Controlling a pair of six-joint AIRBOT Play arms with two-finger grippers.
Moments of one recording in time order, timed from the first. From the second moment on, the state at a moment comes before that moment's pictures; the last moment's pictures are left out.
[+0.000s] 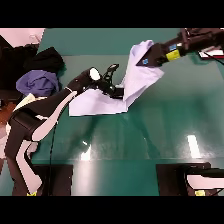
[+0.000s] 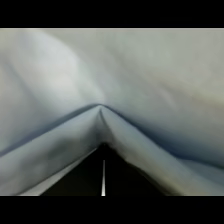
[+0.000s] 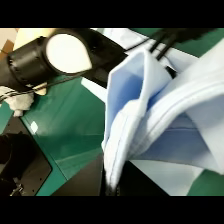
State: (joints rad) left arm -0.52 -1.95 1.70 0.86 -0.96 -1.40; right arm 0.20 -1.50 1.86 -0.76 1.51 1.42
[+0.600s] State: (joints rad) left arm -0.23 -1.71 1.72 1.06 -1.18 -1.36; right arm 0.41 -1.75 2.01 -0.76 1.45 1.43
